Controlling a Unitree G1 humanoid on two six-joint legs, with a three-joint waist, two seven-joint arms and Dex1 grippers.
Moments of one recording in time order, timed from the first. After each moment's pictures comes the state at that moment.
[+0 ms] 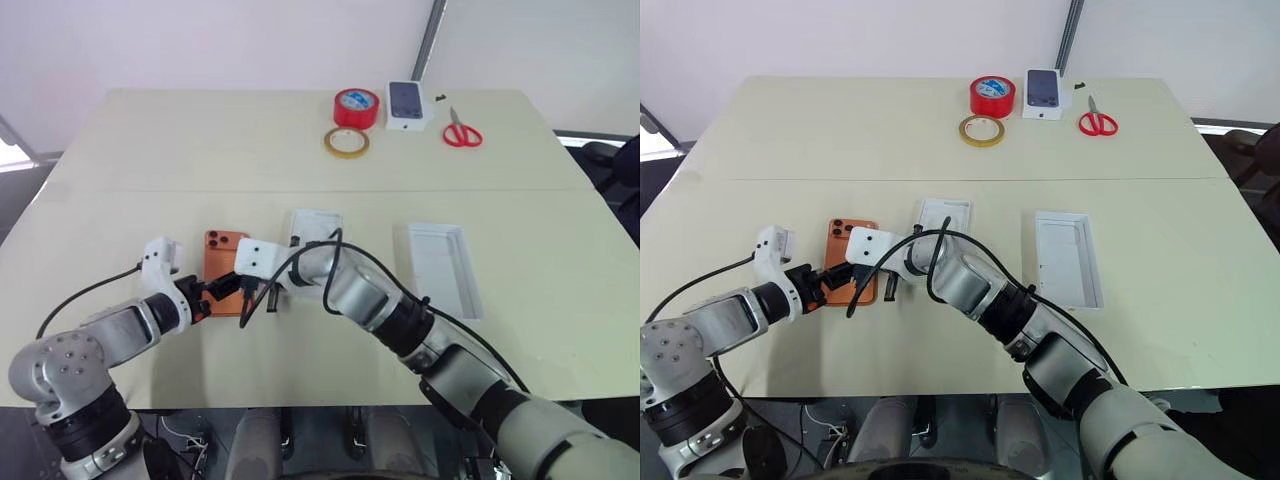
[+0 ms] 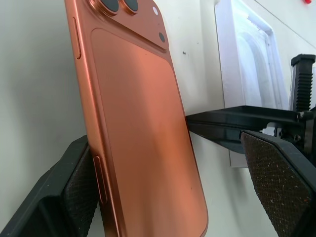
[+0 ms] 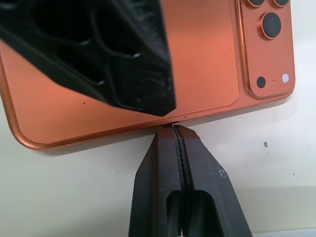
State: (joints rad) left arm -0.27 0.27 0.67 -0.46 -0.89 1.61 -0.15; right arm -0.84 -0.06 0.69 0.21 -0.22 0.67 0.75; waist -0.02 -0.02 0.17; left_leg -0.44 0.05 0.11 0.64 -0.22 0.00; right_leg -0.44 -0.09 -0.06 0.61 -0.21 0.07
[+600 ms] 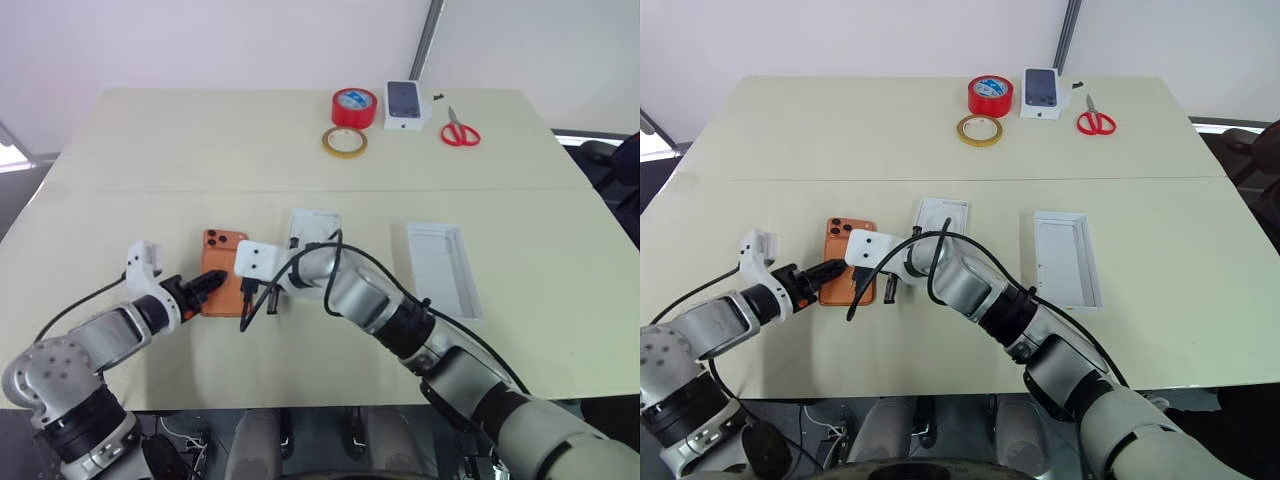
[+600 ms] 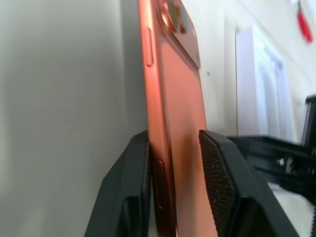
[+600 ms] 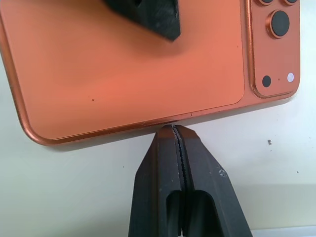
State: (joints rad) left arm -0.29 0.23 0.82 -0.36 -1.01 1.61 0.00; right arm -0.84 -0.07 0.69 0.19 -0.23 0.67 0.77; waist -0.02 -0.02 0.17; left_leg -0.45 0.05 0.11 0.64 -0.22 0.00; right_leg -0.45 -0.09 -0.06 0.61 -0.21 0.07
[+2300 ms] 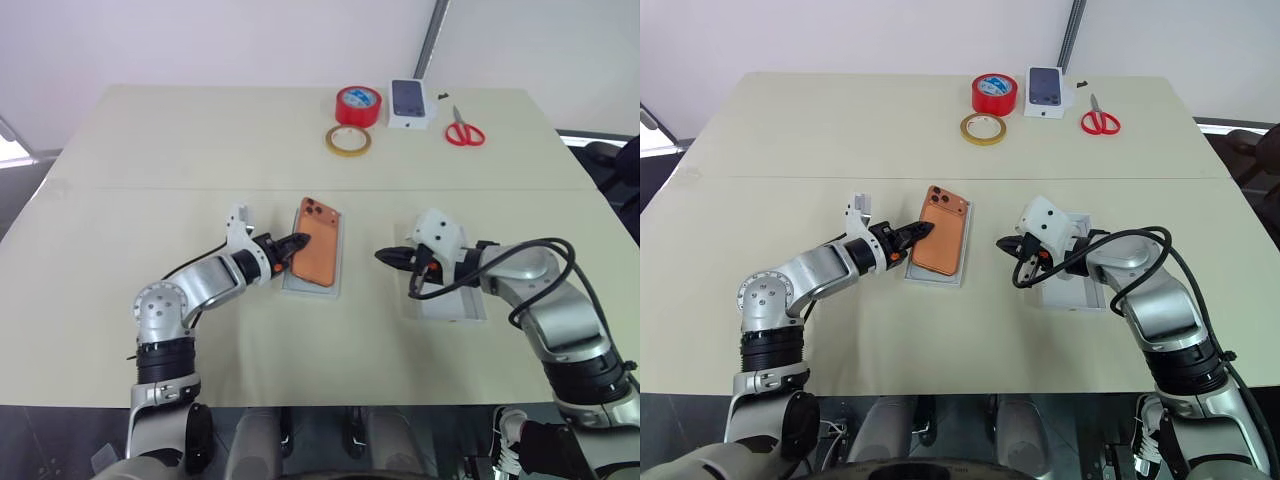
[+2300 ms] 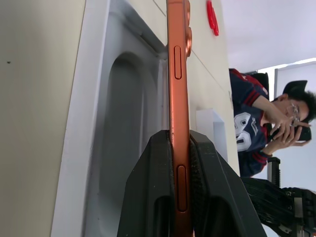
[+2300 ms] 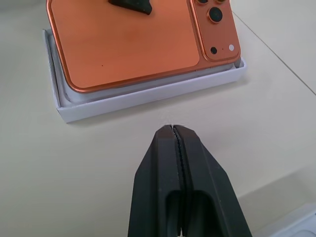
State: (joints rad) left arm -0.47 0.16 0.28 0.00 -1.47 1.12 0.33; right arm -0.39 -0.67 0.10 -0.31 0.20 0.63 0.91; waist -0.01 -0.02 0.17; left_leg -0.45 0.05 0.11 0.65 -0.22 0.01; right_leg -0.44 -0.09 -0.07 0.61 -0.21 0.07
